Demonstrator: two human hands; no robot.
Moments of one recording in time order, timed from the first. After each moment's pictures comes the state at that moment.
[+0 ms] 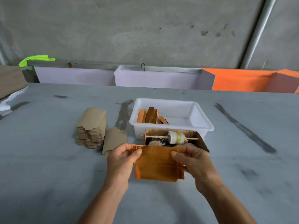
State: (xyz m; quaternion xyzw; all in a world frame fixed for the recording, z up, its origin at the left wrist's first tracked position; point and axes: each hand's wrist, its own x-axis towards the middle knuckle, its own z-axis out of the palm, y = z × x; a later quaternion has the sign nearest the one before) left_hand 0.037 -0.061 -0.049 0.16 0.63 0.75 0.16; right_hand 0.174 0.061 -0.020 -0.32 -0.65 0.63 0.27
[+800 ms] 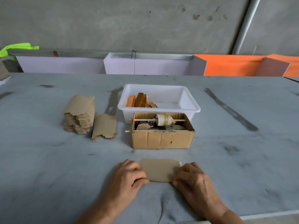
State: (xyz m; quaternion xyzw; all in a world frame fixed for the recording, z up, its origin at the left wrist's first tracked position) left_hand 0.091 -0.096 -0.097 0.58 0.75 0.32 -0.02; right_hand 0.262 0.047 -0.090 -0.19 -0.93 0.18 0.23
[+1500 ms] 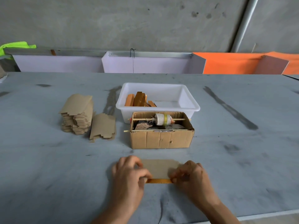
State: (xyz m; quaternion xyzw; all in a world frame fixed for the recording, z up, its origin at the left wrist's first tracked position) left_hand 0.110 -0.083 -0.090 0.46 0.84 0.29 -0.04; right_hand 0.242 0.046 -0.087 -0.36 -0.87 0.28 0.18
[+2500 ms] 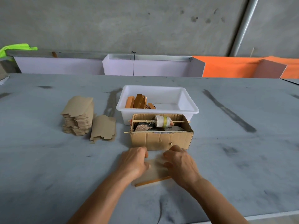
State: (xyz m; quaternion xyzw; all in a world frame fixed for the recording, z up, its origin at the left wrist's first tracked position) left_hand 0.073 -0.035 -0.076 0.46 0.87 0.17 0.08; right_hand 0.203 0.065 -0.078 -0.28 -0.95 0.12 0.10
